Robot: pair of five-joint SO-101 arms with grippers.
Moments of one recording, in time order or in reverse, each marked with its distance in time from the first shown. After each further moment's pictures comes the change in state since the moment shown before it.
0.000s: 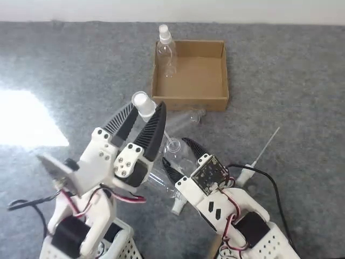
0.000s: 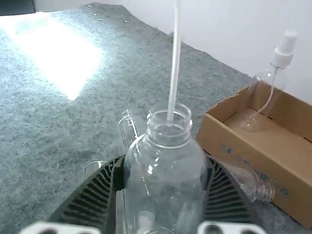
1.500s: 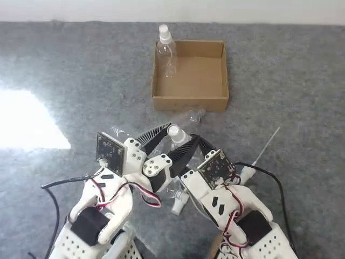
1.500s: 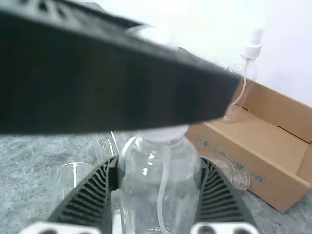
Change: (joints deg) left arm 5.3 -0.2 11.5 9.0 1.3; right arm 5.3 0.0 0.0 0.0 0.0
